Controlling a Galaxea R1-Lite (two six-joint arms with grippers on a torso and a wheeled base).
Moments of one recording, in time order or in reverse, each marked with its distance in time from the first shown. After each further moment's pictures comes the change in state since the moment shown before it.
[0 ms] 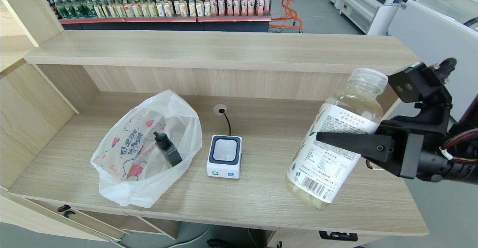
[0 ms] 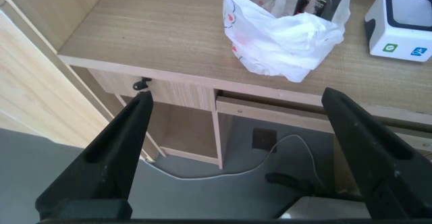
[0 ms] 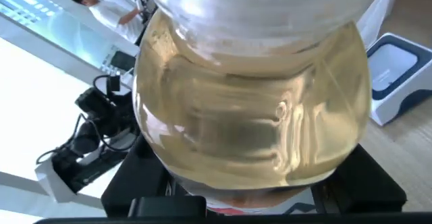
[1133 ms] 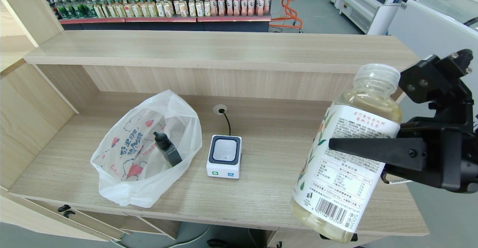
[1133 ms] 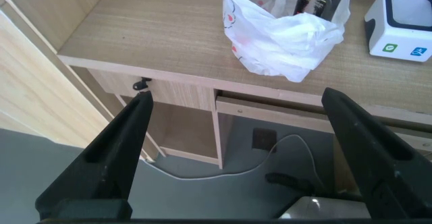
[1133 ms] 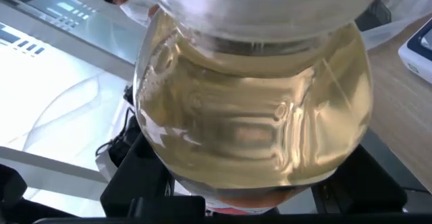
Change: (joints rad) left arm 0.000 -0.001 0.000 0.000 0.000 0.000; right arm 0.086 -0.104 -0.043 0.179 -0.004 0.112
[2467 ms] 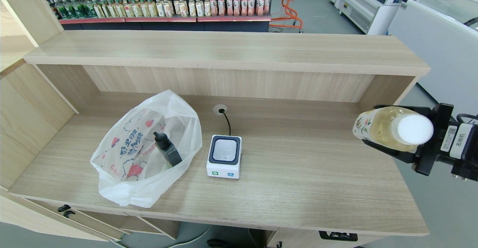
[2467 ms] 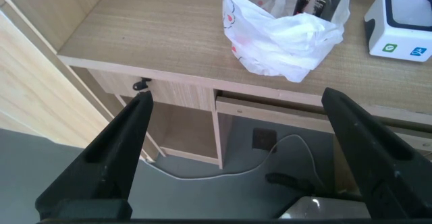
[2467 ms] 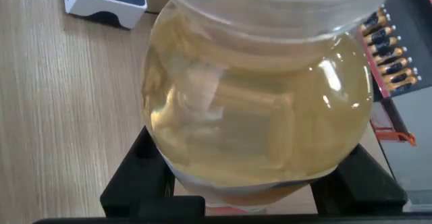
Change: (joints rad) left arm 0.000 0.000 0.000 0.000 0.000 0.000; right arm -0.507 0.026 0.098 -0.003 -0.046 -1.779
